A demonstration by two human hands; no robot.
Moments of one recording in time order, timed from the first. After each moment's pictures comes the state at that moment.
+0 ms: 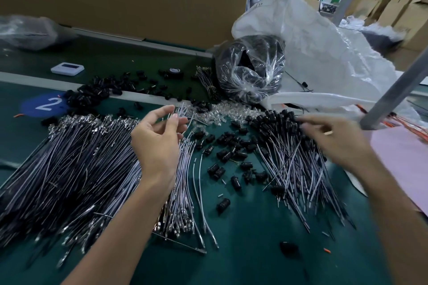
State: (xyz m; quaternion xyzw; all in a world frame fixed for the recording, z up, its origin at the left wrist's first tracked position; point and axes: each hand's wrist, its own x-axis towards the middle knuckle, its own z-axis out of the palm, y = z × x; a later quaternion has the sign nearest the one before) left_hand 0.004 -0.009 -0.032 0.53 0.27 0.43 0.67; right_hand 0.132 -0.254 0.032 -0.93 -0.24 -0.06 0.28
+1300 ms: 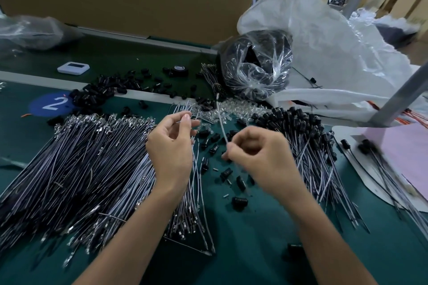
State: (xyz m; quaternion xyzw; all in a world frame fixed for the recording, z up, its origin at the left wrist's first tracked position) left_hand 0.007 -0.020 -0.039 0.59 0.28 0.42 0.63; right_hand 0.058 -0.163 -0.008 -0.79 -0.33 0.06 0.52
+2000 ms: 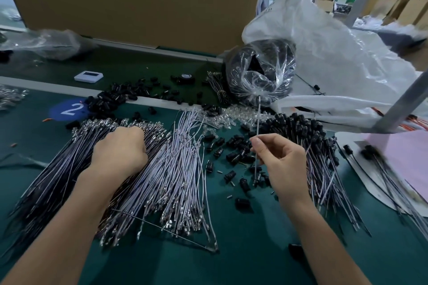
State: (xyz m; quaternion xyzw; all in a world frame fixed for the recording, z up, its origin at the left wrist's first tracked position) left_hand -0.044 0.068 -0.016 0.92 0.38 0.01 0.06; right_hand 0.070 -0.178 -0.031 -0.74 -0.24 -0.03 0.63
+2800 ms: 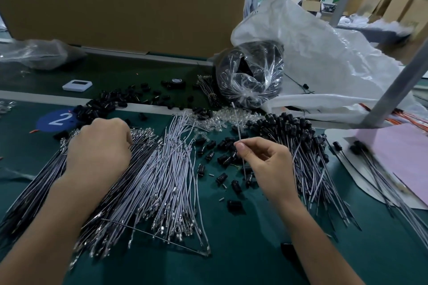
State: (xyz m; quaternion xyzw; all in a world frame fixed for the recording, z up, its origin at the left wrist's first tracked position) left_hand -0.054 0.055 0.013 0.92 0.36 0.13 0.03; right_hand 0.069 -0.177 -0.031 -0.75 -0.26 -0.03 0.61
